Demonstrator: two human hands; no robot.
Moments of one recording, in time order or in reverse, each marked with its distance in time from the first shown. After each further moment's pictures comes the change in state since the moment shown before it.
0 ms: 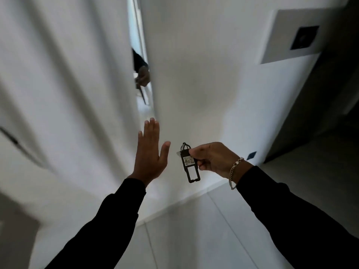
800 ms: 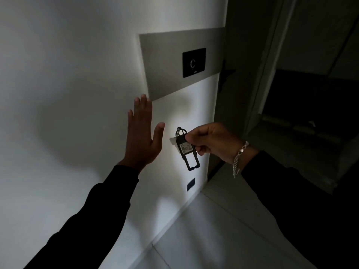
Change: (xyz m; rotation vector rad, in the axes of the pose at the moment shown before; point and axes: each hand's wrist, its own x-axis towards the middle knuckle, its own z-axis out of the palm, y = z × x) left_hand 0.359 0.237 0.295 -0.206 0.043 0.394; right_hand 0.082 -0.113 -0.435 -0.137 0.334 -0.297
